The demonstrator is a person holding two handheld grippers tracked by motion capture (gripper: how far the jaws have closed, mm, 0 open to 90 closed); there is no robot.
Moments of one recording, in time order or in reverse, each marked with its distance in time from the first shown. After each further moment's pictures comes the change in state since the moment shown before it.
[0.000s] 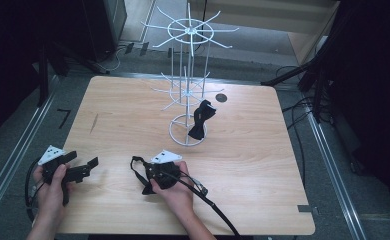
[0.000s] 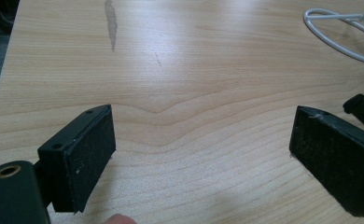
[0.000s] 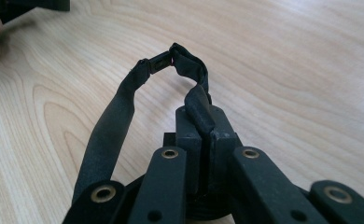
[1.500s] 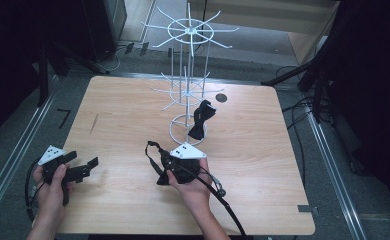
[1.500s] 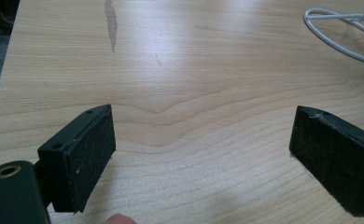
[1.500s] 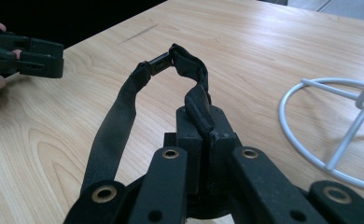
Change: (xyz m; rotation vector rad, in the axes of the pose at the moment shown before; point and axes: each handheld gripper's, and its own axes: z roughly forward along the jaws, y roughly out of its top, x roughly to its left) left arm 0.000 0.000 0.000 -0.003 0.000 -0.001; right arm -0.021 0.019 -0.062 -0.163 -0.090 -0.010
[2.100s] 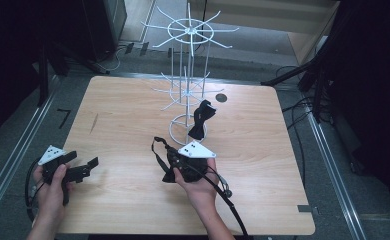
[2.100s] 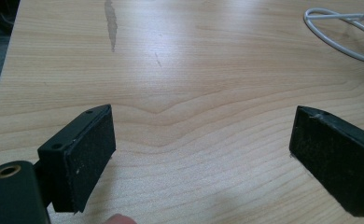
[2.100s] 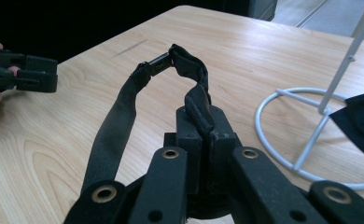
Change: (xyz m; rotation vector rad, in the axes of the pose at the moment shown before) left arm 0.000 0.000 0.000 -0.002 0.002 0.002; right arm -0.010 0.006 -0.018 -0.045 -0.028 0.014
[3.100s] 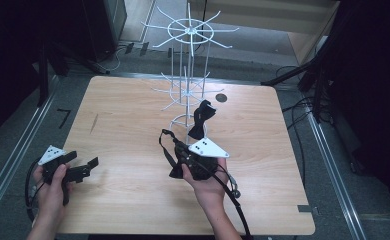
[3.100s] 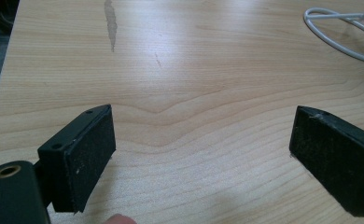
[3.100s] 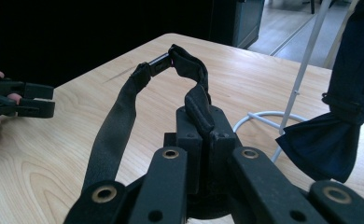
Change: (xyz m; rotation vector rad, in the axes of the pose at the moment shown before) left arm 0.000 0.000 0.000 0.001 -0.001 0.000; right arm -0.009 0.017 -0.029 -0.075 -0.041 -0.006
